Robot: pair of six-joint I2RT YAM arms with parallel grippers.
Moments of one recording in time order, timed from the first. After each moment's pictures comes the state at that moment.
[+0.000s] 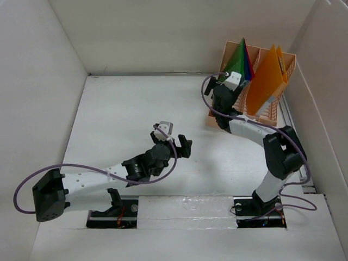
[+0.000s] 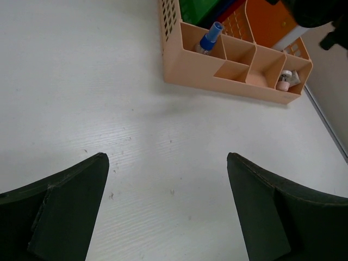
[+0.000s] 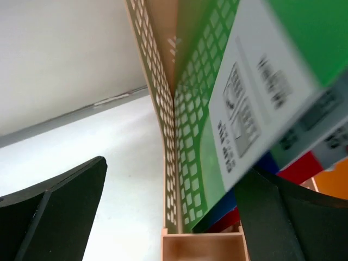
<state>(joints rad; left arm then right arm) -1.16 1.06 0.58 0.22 -0.66 -0.57 0.49 1.73 1.11 0.50 0.79 0.28</state>
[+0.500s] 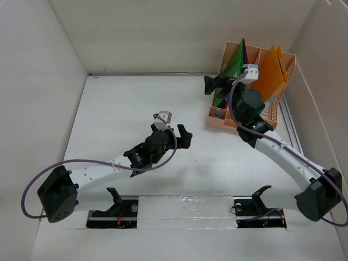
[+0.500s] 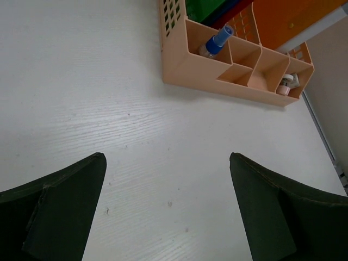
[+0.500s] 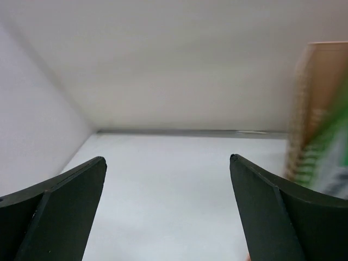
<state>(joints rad) -0.96 1.16 0.64 0.21 -0.40 -0.63 0.54 1.24 1.05 0.37 0.33 0.31</state>
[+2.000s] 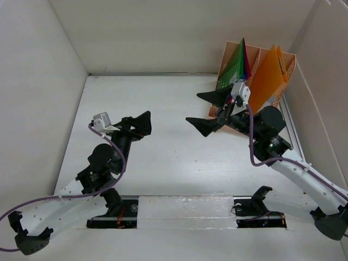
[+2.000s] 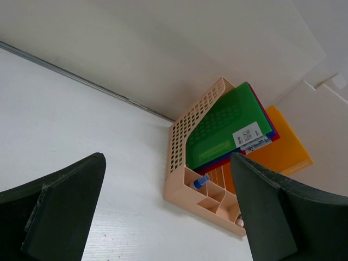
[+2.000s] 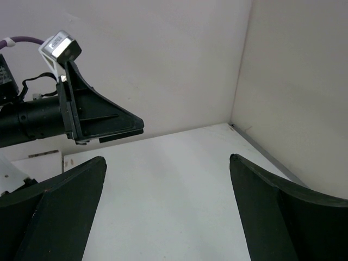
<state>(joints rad) -0.95 0.58 0.66 0.12 -0.80 -0.54 0.72 0.98 1.03 0.31 -0.42 0.08</state>
